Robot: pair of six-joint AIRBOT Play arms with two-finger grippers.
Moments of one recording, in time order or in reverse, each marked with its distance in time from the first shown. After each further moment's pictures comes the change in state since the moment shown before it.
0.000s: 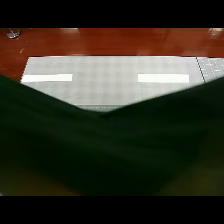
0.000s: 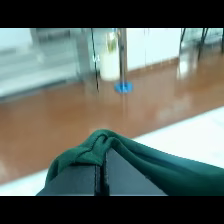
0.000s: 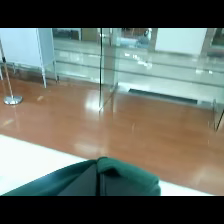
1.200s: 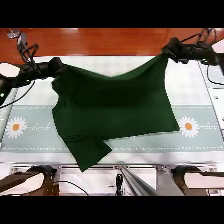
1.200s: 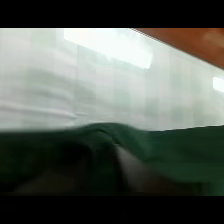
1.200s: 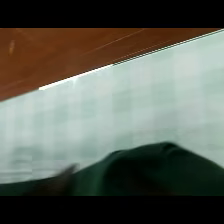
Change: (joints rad) left arm -0.147 -0.628 -0.886 -0.238 0.816 0.019; right arm -0.016 -0.883 -0.554 0.363 -0.689 -0.049
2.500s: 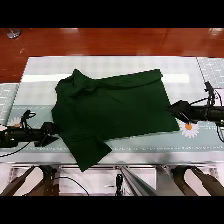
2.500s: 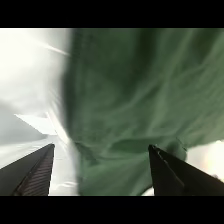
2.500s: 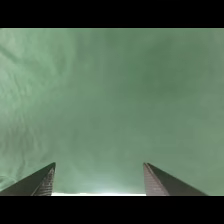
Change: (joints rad) left arm 0.552 0.282 -0.721 0.093 -0.623 0.129; right arm -0.309 0.595 -0.849 0.017 0.390 -0.180
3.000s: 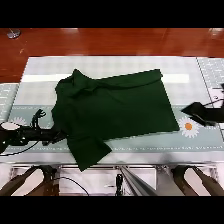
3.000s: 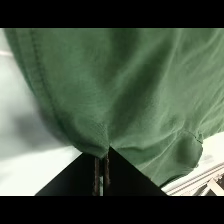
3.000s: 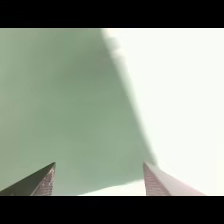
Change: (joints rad) left arm -0.172 -0.053 -0.032 -0.058 0.098 0.055; right arm -0.188 0.013 0.071 -0.329 0.009 0.122
